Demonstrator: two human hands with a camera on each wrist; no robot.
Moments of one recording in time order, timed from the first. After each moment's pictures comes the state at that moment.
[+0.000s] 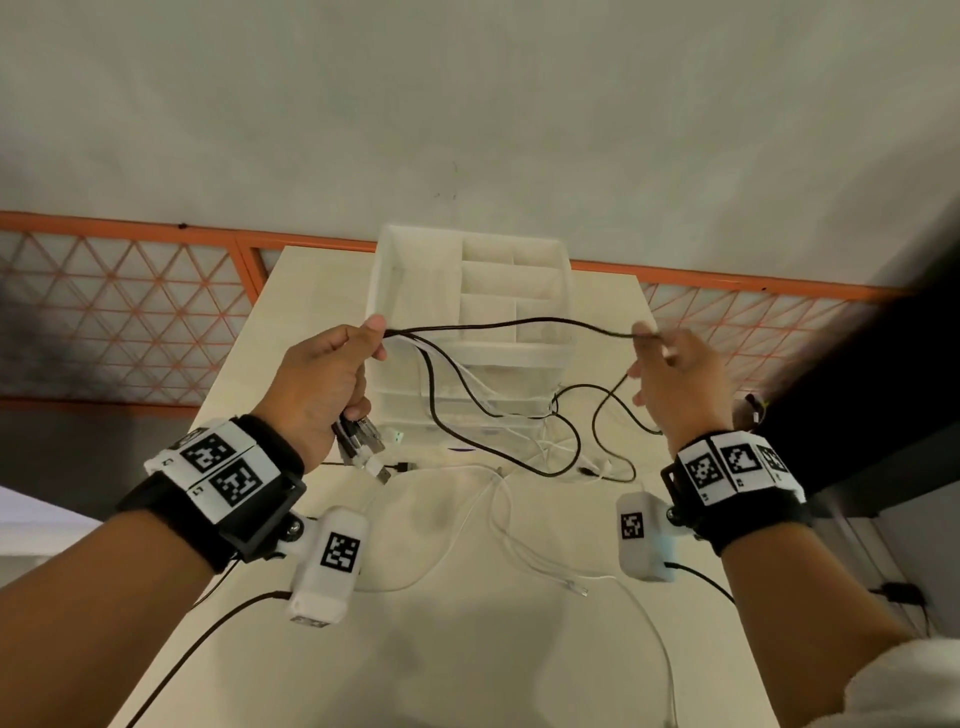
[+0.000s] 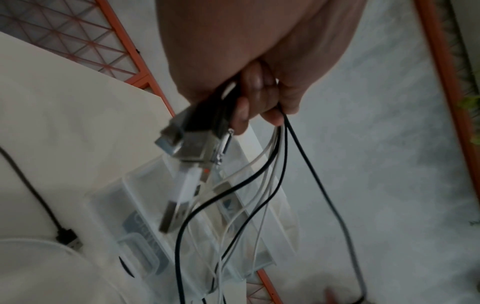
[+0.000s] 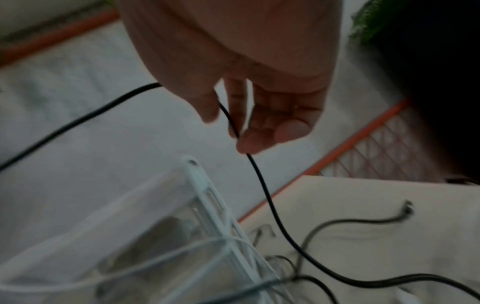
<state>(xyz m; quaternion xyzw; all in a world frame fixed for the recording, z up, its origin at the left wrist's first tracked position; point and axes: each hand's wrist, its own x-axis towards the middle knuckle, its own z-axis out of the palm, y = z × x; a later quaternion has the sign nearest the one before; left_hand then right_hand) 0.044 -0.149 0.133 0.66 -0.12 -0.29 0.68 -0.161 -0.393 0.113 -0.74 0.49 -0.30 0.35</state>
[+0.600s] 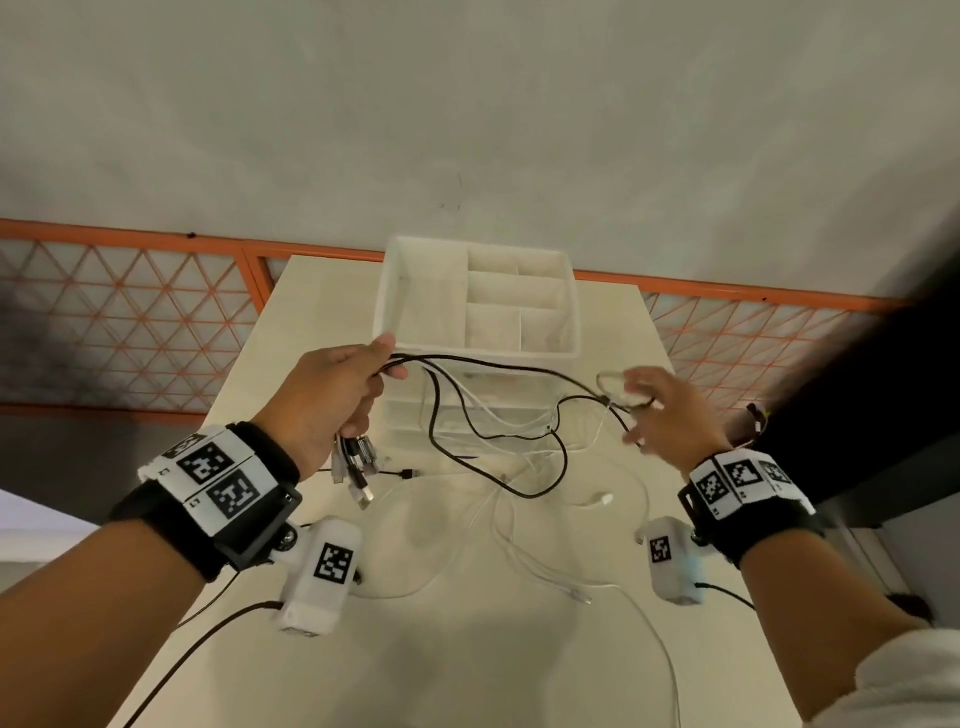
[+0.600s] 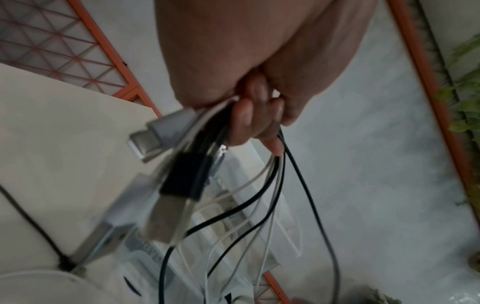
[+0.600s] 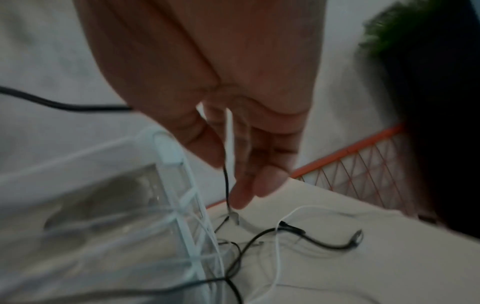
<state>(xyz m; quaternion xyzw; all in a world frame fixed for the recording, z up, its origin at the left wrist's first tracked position) 0.050 -0.140 0.134 0.70 -0.16 -0.33 0.61 -0.177 -0.402 0.092 -0.79 0.46 -0.13 0.40</state>
